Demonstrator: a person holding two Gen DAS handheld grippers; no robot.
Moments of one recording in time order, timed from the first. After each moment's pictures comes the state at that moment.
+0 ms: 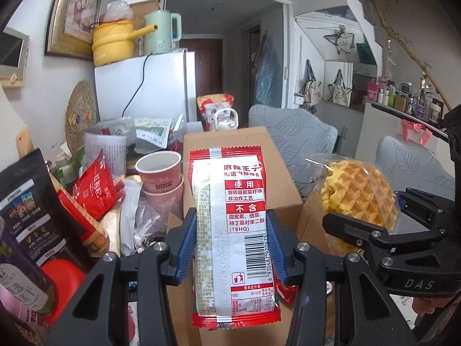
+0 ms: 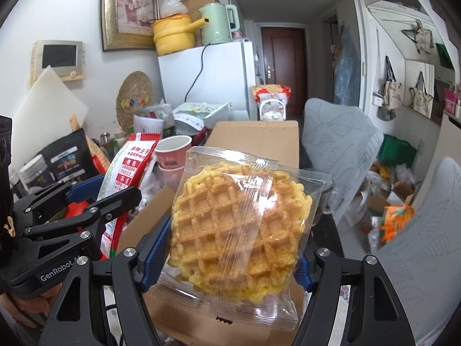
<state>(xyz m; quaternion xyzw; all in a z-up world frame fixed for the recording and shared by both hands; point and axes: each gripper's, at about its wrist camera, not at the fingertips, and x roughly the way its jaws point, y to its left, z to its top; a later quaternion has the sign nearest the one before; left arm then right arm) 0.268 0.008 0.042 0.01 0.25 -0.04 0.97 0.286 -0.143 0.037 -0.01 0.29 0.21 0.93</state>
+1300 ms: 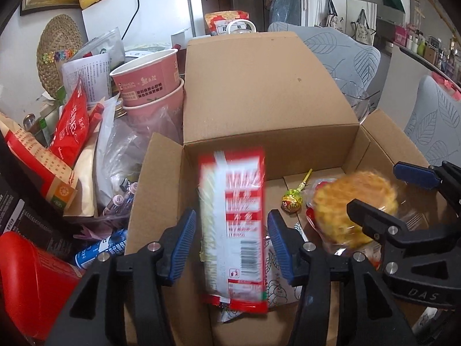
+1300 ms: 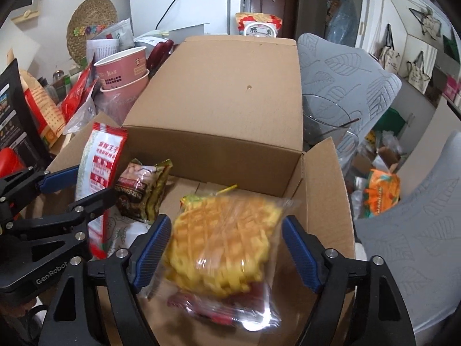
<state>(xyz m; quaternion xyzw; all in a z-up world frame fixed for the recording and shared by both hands) 0.340 0.009 -0.055 0.04 0.41 0.00 0.91 0.354 -0.116 -0.056 -0.08 0.41 0.14 0.90</state>
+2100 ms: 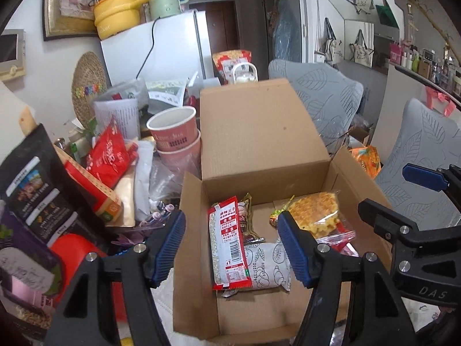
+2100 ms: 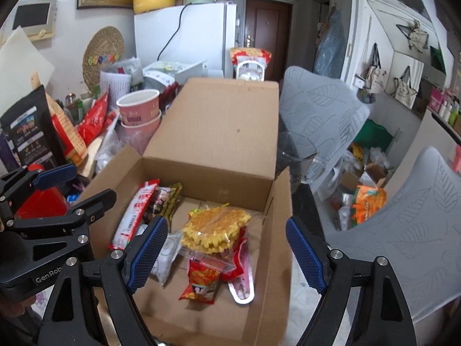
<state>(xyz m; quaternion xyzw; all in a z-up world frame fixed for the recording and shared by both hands) 0.278 0.000 0.027 0.04 0.34 0.01 0.94 0.293 -0.133 0.023 -0.07 0.35 0.13 0.92</state>
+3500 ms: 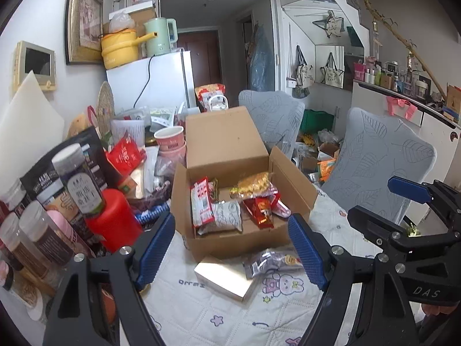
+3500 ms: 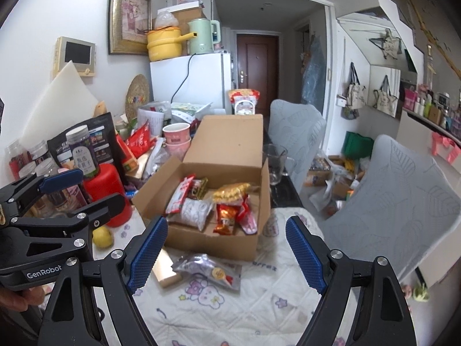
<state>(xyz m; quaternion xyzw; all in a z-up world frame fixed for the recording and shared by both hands) 0.091 -0.025 0.065 0.04 0.28 -0.03 0.96 0.091 -0.179 0.062 -0.02 0.28 0.13 0.95</state>
